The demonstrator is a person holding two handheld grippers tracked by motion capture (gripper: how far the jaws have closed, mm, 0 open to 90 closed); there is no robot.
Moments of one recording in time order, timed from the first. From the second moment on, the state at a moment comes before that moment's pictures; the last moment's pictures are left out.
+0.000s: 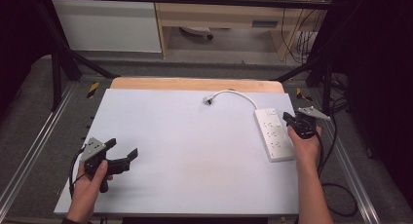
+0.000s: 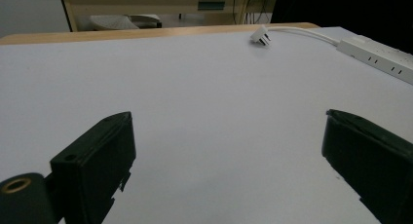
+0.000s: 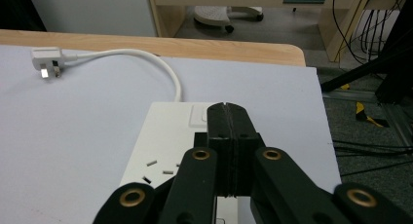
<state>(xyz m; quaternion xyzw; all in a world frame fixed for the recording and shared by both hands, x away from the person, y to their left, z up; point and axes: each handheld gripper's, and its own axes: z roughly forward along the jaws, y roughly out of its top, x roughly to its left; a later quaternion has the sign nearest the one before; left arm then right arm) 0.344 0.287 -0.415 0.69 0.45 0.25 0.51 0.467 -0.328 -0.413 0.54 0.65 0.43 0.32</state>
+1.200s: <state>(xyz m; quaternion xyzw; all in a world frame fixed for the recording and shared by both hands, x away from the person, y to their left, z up) 0.345 0.287 -0.416 0.69 0.45 0.25 0.51 0.470 -0.330 -0.432 0.57 0.66 0.41 0.28</state>
